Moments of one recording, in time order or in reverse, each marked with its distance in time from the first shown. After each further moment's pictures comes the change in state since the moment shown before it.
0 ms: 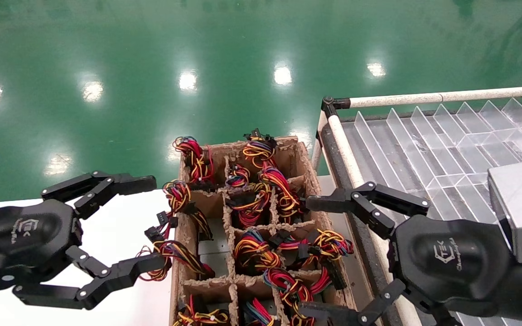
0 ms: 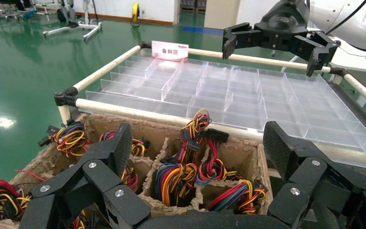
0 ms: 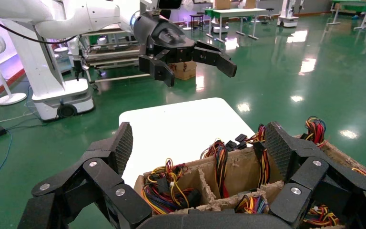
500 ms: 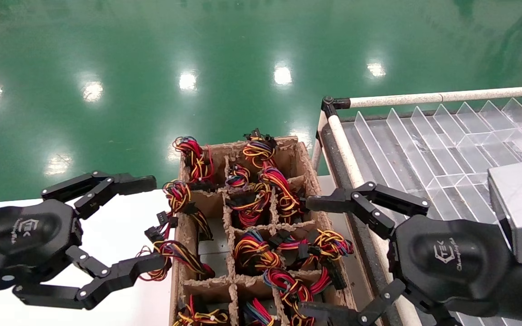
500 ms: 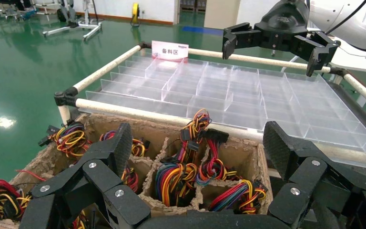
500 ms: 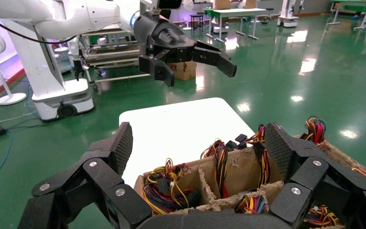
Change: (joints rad) left arm 0.000 0.000 0.000 0.000 0.000 0.000 0.000; right arm 0.000 0.000 0.000 0.000 0.000 0.000 0.000
